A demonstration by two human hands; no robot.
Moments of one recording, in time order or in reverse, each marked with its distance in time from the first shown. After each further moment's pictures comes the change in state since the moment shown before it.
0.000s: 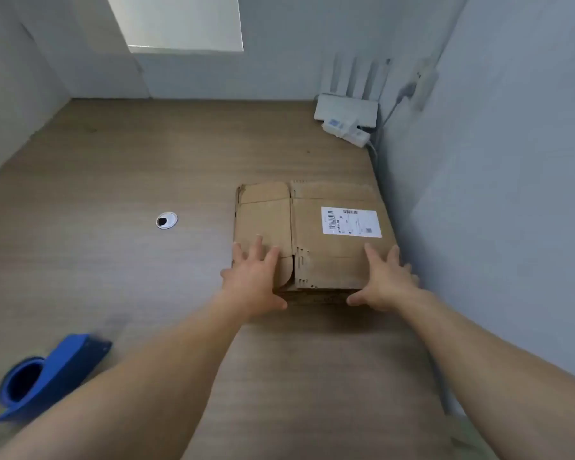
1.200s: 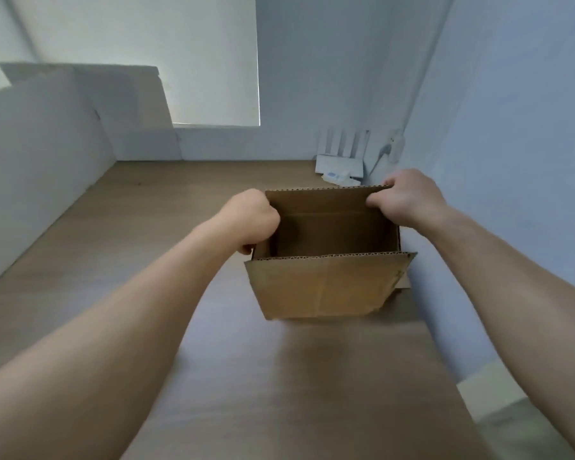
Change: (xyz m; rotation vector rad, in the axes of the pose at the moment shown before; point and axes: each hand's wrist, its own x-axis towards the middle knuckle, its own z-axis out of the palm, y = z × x) left_hand -0.182 -0.046 -0.182 -0.483 0.246 -0.016; right_hand -0.212 -0.098 -0.133 0.329 0.563 -0.208
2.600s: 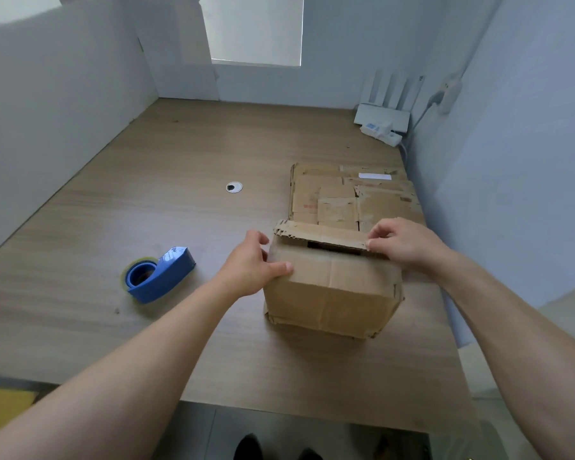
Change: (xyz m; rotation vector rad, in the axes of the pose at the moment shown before) left_hand -0.082 -0.098 0.136 -0.353 -0.062 -0.225; right_hand -0.061 0.097 0.085 -0.075 -0.465 -0.164
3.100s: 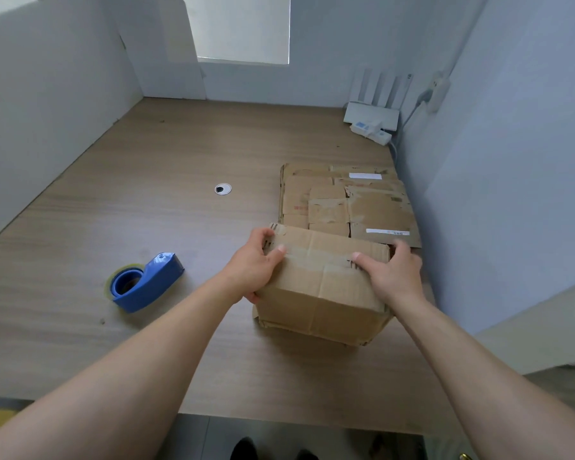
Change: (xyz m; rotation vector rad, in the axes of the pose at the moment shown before) left_hand 0.013 0.020 0.013 -0.049 -0.075 -0.038; right_hand -0.017 0.009 0.060 0.594 0.320 0.347
